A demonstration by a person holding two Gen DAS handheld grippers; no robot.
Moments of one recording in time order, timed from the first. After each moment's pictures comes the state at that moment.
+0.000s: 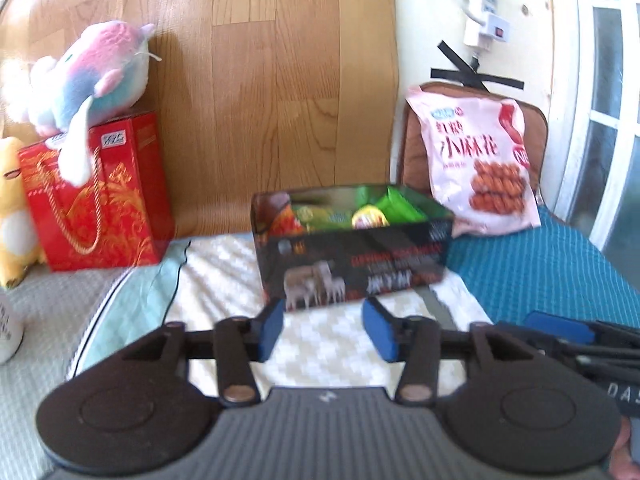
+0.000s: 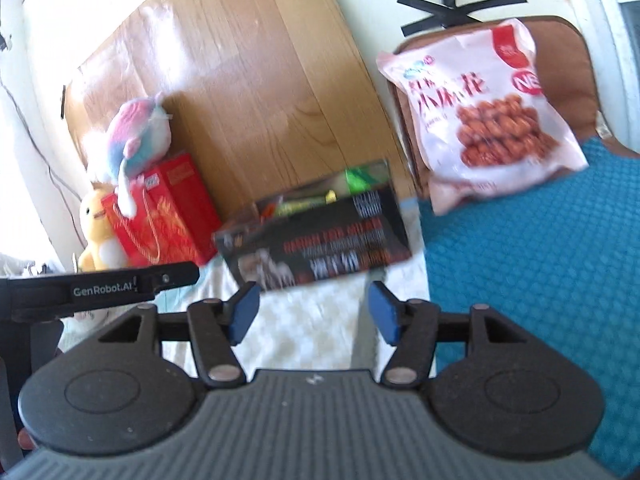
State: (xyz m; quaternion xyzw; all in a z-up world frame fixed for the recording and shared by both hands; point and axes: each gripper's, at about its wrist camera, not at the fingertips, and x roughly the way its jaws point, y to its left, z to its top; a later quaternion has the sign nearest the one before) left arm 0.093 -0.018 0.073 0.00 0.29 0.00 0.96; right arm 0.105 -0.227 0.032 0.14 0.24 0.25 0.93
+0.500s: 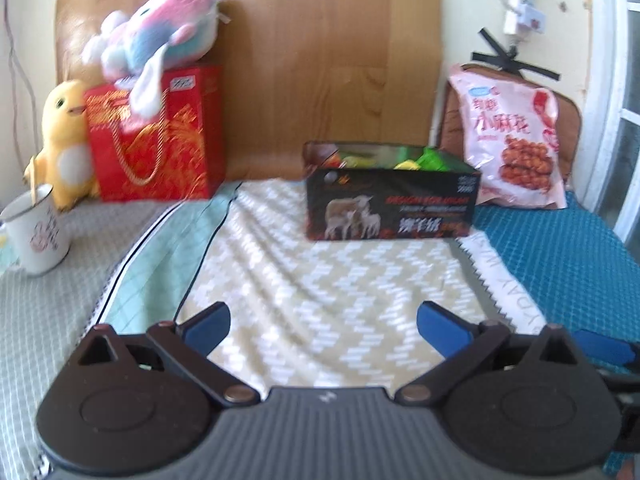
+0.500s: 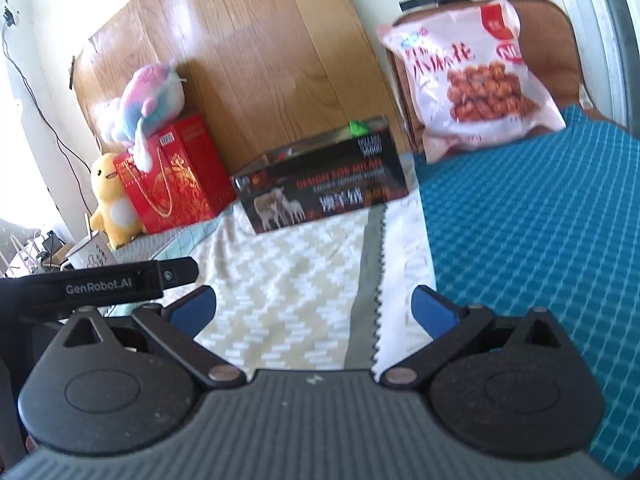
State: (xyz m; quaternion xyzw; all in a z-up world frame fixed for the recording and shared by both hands) left arm 0.037 -0.015 0.052 -0.03 0.32 0.07 0.95; right arm 0.057 -0.227 0.021 0.13 0.28 0.25 0.92
